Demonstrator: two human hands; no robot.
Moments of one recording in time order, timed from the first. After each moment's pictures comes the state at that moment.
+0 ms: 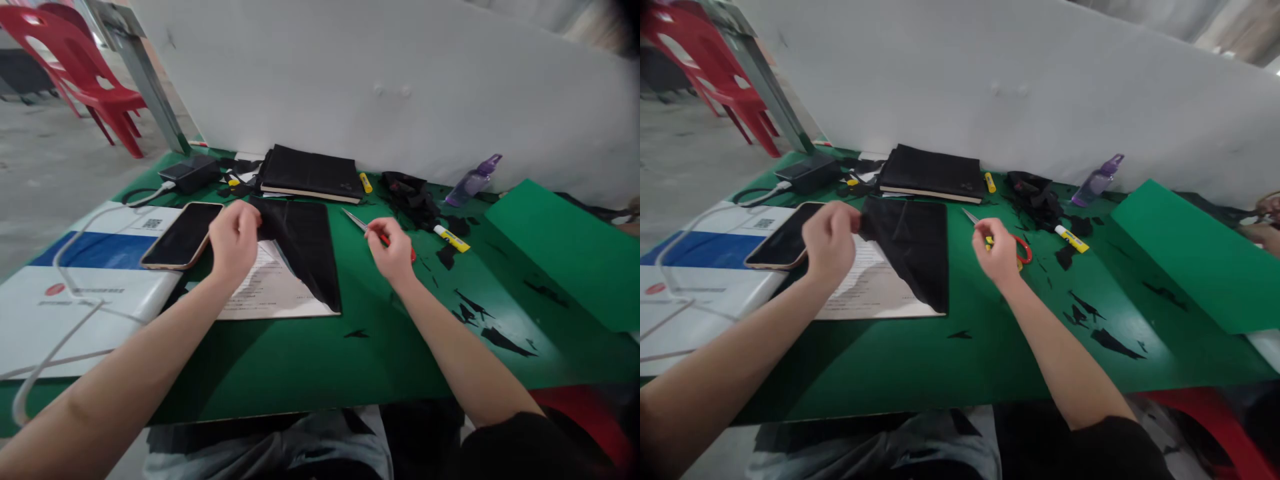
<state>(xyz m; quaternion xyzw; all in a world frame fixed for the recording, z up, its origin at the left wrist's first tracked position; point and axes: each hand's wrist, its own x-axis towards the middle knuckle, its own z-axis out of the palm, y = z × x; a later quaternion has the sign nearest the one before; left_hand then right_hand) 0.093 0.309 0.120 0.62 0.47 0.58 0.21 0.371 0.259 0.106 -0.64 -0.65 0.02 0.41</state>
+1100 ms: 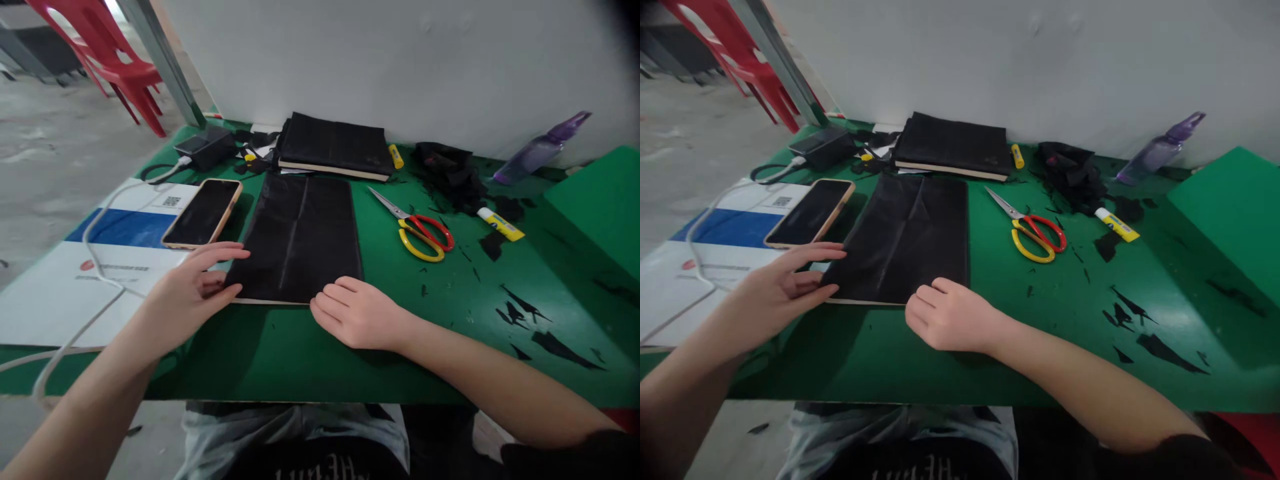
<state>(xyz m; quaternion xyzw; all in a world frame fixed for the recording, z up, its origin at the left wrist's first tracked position) -0.011 0.232 0.105 0.72 0.54 0.27 0.34 0.281 0.201 0.096 -0.19 -0.94 -0.20 0.18</state>
